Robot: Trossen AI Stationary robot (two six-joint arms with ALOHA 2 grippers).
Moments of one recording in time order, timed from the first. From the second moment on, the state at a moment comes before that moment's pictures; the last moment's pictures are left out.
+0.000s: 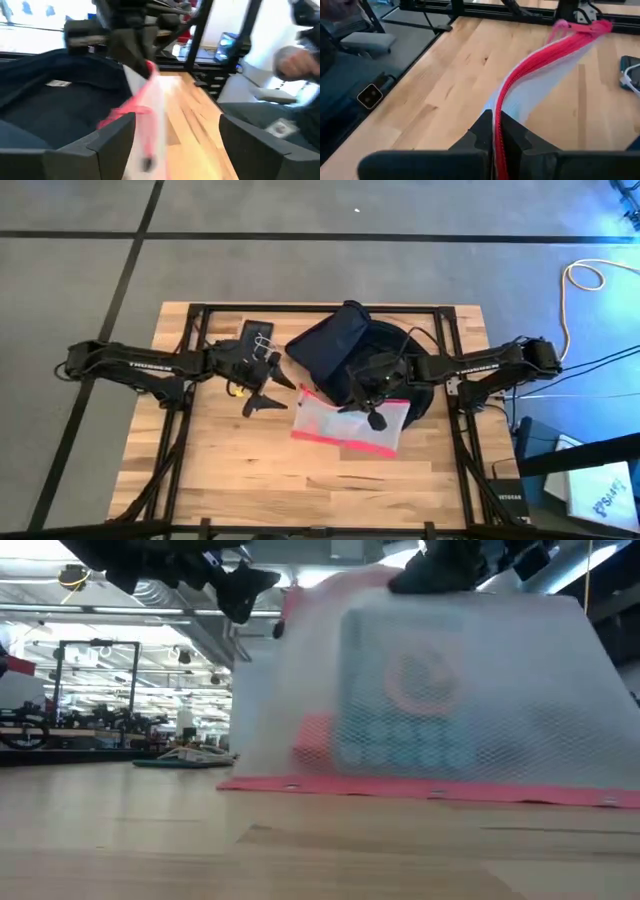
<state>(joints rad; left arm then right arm) 0.11 1.12 0.60 0.30 0.39 -0.05 0.03 1.35 0.84 0.00 -0.38 -0.08</state>
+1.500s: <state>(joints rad) 0.14 1.35 0.60 0.46 0.29 -0.13 0.05 1.35 0.84 0.00 -0.33 -0.10</state>
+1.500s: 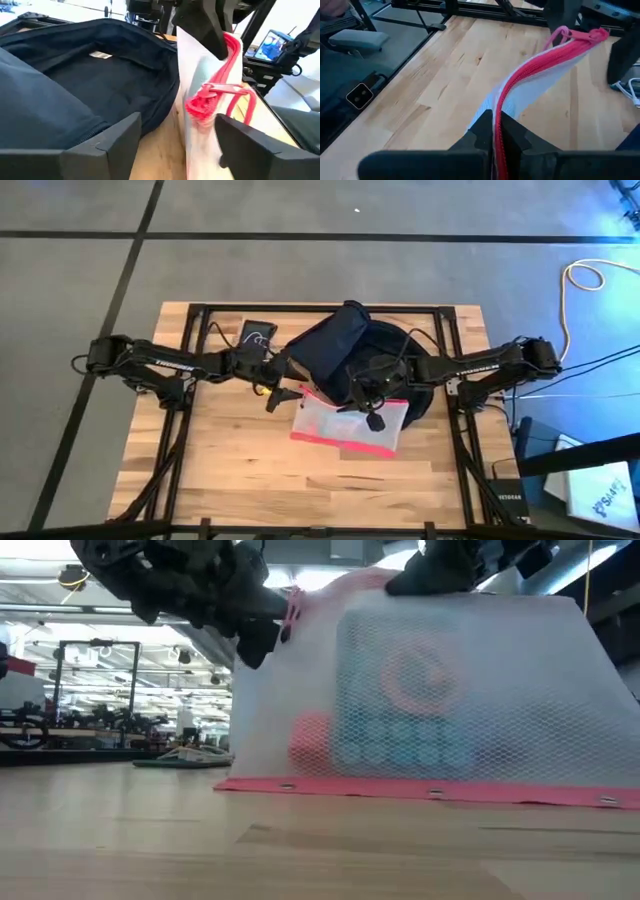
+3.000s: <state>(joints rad) 0.13 1.35 0.60 0.57 0.41 -0.05 0.05 1.35 0.86 -0.01 -0.33 -0.09</state>
